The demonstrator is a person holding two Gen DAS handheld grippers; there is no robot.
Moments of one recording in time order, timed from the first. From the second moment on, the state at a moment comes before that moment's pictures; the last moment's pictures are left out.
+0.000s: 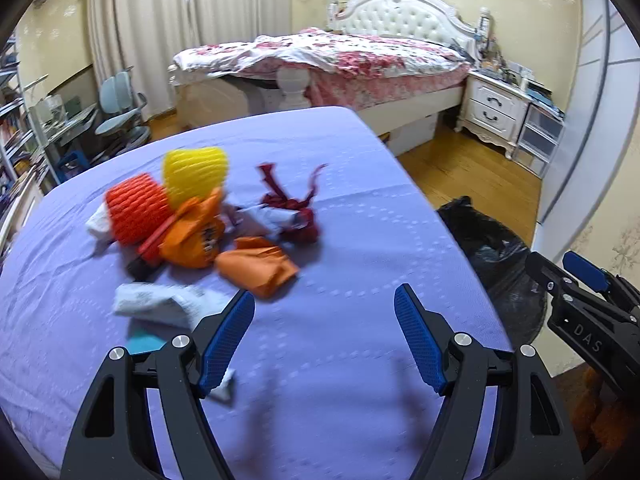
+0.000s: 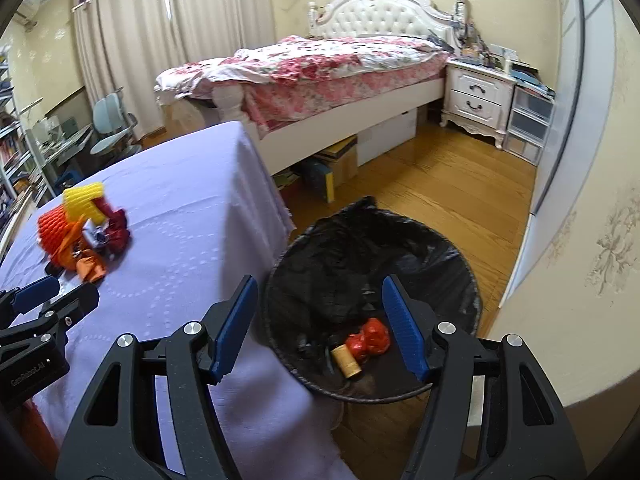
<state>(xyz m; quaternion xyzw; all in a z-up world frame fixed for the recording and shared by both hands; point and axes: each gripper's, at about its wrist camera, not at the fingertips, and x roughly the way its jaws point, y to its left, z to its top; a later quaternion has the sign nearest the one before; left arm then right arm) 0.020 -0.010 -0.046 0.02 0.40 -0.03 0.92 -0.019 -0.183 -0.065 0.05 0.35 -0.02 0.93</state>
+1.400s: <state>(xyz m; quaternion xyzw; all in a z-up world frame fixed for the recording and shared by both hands) -0.010 0.125 -0.074 -0.08 0.44 0.06 0.89 -0.028 -0.083 -0.077 -0.01 0.38 0.09 0.92</state>
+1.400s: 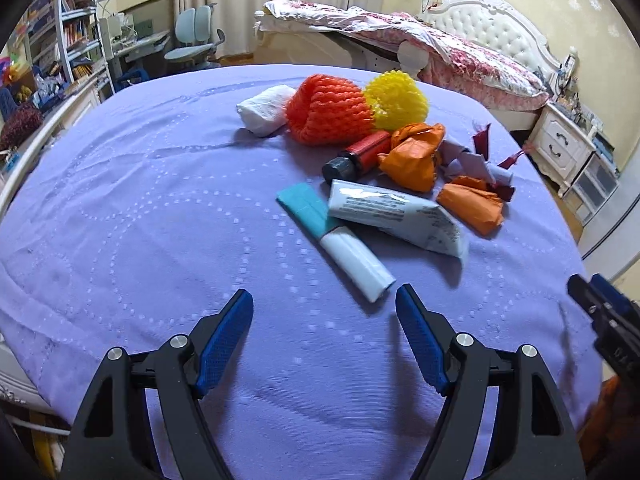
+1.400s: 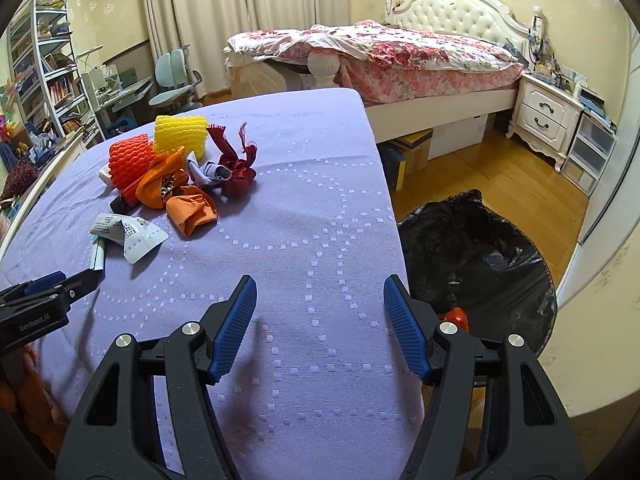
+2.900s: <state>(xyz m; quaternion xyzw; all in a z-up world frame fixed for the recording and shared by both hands) -0.015 0.196 -0.077 -0.07 0.41 0.10 0.91 -0.002 0.034 -0.079 -0.11 0.40 0.15 0.90</state>
